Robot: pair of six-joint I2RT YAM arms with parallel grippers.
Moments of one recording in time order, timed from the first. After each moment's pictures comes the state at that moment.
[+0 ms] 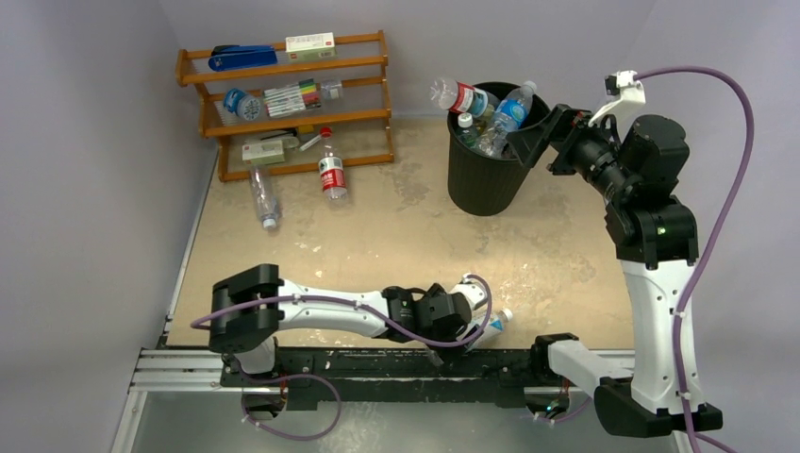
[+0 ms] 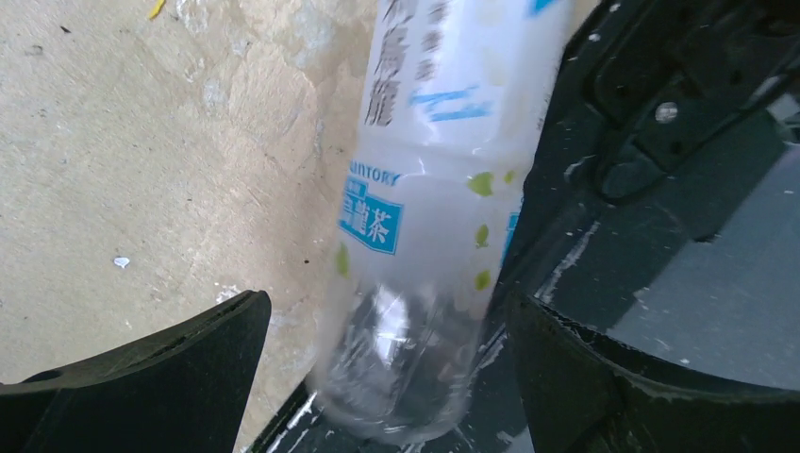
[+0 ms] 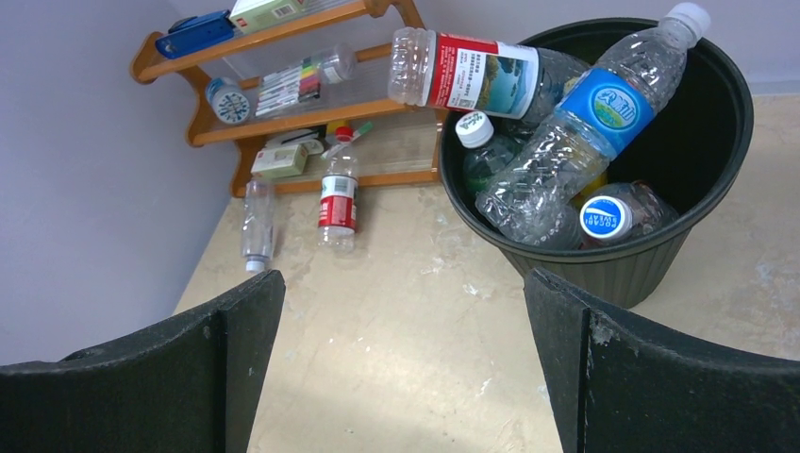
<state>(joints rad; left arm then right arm) -1.41 1.67 1.09 -0.36 -0.13 -0.52 0.09 1.06 1.61 -0.72 -0.29 0.37</state>
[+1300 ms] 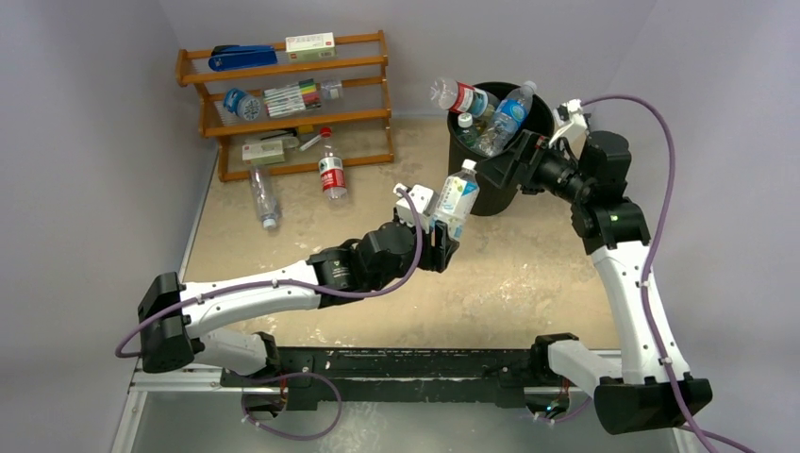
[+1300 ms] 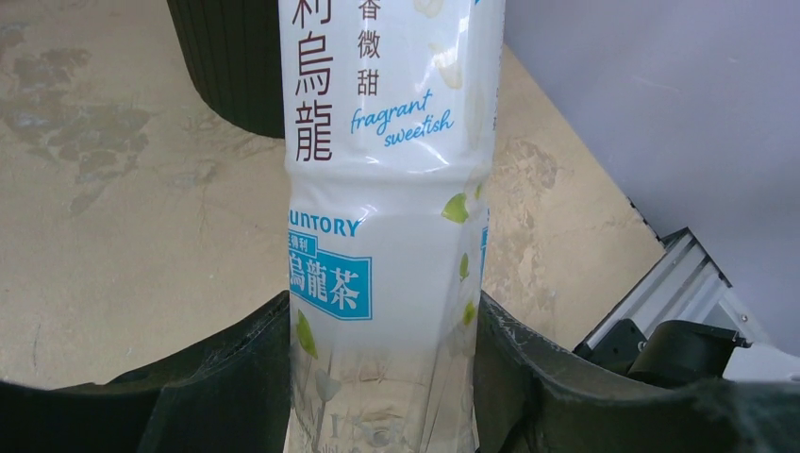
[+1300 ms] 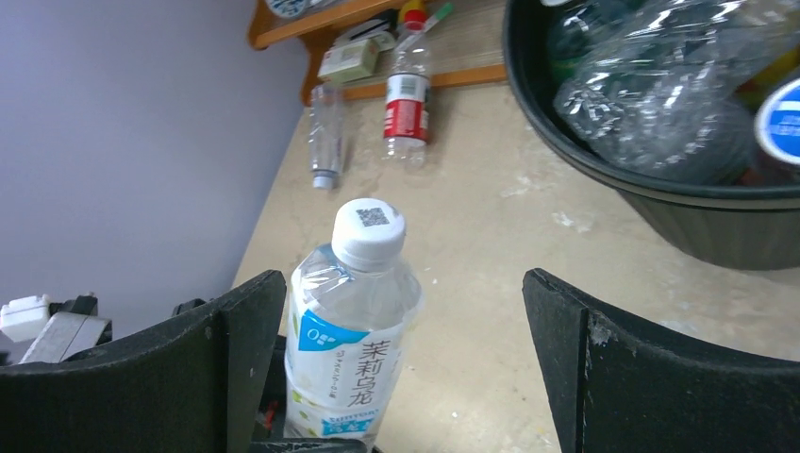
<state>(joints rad) -1.19 1.32 1.05 -0.05 -0.42 -0.48 0.09 1.05 1.26 -0.51 -0.52 0.49</state>
